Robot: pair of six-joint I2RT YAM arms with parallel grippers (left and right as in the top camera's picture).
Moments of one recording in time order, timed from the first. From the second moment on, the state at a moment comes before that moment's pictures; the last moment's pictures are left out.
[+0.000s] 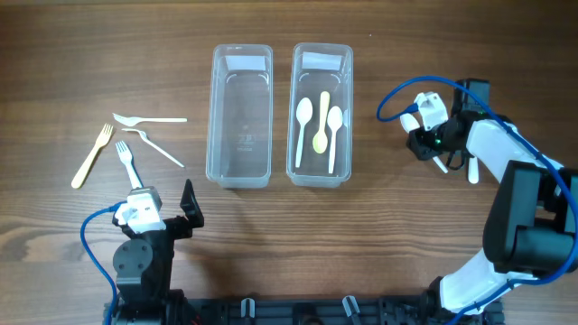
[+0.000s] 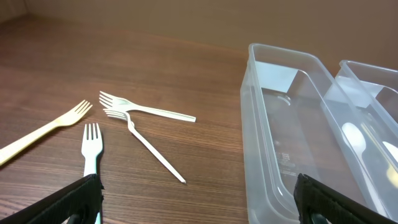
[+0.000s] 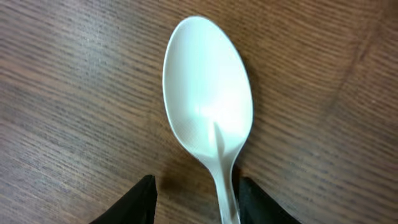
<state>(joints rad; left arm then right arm) 0.00 0.01 0.12 -0.38 -0.06 -0.18 -0.15 1.84 1.02 -0.46 -0.22 -0.50</state>
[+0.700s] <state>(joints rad) 0.00 0.01 0.12 -0.38 -0.06 -0.18 -0.12 1.68 1.13 -0.58 -0.23 -0.22</state>
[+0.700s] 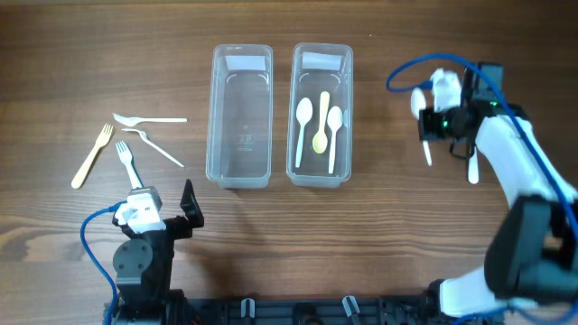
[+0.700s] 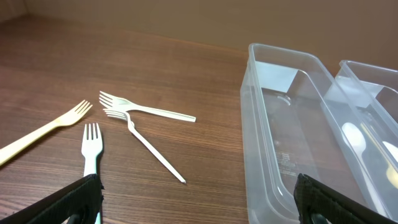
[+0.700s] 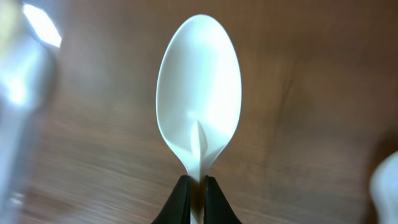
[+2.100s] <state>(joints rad) 0.00 0.01 0.12 -0.38 -0.06 -0.18 -0.30 1.23 1.20 -0.88 0.08 0.04</state>
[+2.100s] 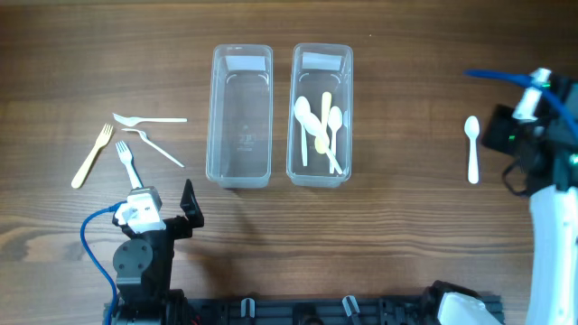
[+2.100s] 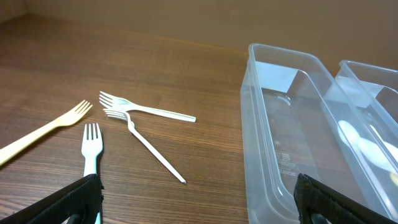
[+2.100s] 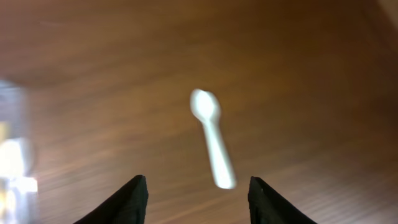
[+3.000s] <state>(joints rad) 0.00 0.01 0.12 -0.38 -0.06 -0.18 -0.39 1.94 1.20 -0.67 -0.04 -0.20</state>
